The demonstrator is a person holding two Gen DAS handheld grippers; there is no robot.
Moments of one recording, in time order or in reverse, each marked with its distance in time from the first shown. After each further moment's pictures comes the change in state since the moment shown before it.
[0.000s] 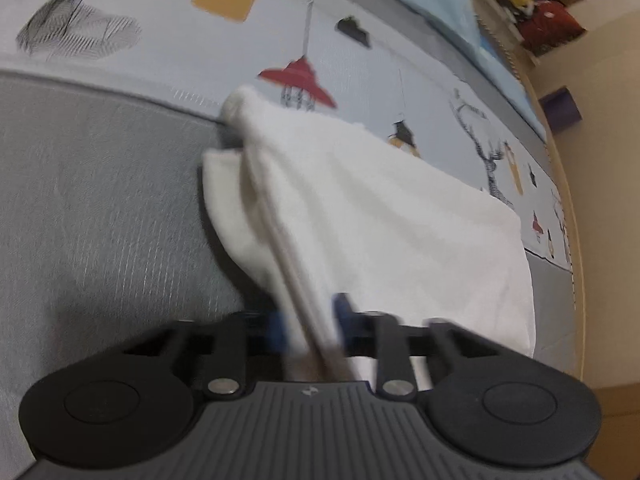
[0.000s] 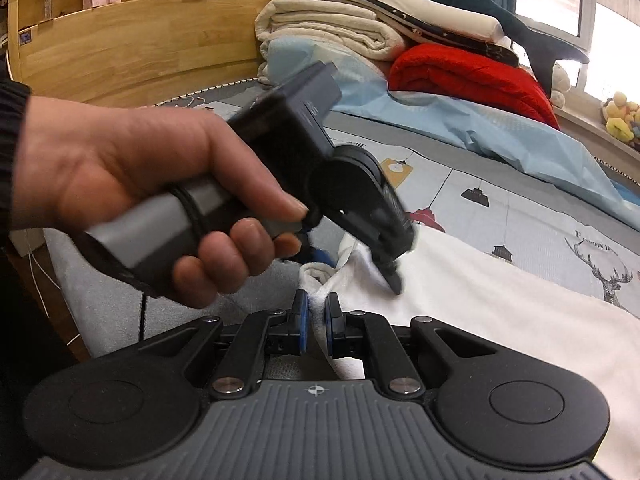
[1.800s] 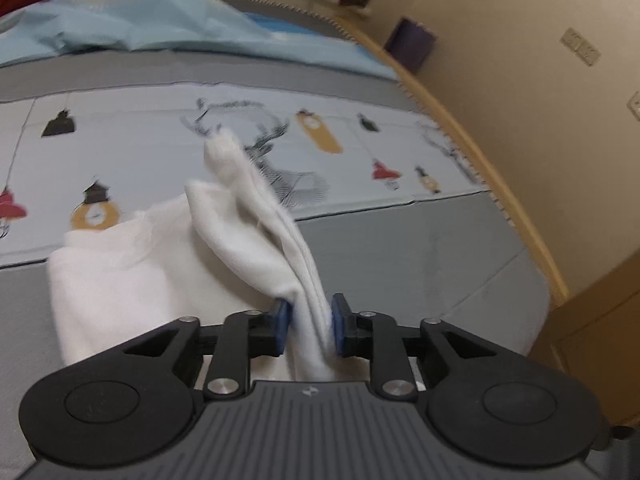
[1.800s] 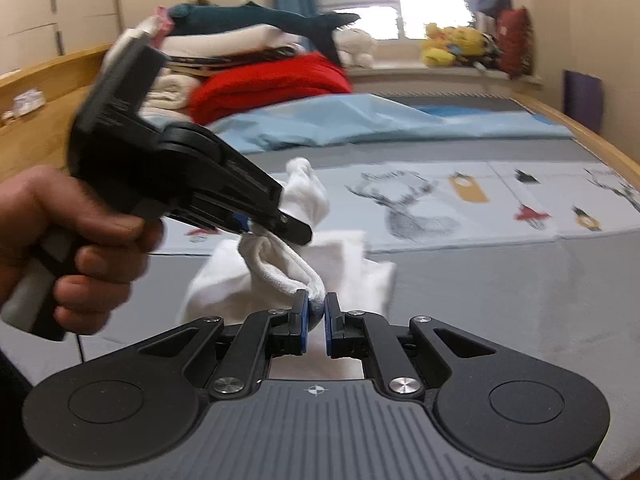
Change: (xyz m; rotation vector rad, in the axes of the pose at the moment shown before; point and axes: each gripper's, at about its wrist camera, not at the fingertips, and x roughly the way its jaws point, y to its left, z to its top) left arm 0.026 -0.276 -0.068 0.469 -0.129 -0.133; right arm -0.150 -0.198 -0.087 0.437 -0.060 -0.296
